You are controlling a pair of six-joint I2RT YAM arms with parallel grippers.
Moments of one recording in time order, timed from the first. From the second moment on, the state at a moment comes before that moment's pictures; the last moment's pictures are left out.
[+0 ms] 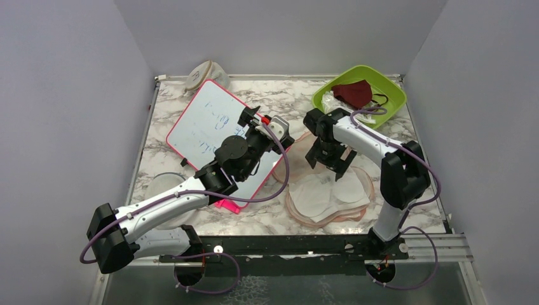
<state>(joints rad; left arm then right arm) -0.97 1.12 0.89 0.34 -0.42 0.39 0.55 1.79 1.40 -1.24 0.22 1.20</state>
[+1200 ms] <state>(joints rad) -0.97 1.10 0.89 0.34 -0.42 0.39 0.56 1.84 1.32 -1.29 0.17 1.31</state>
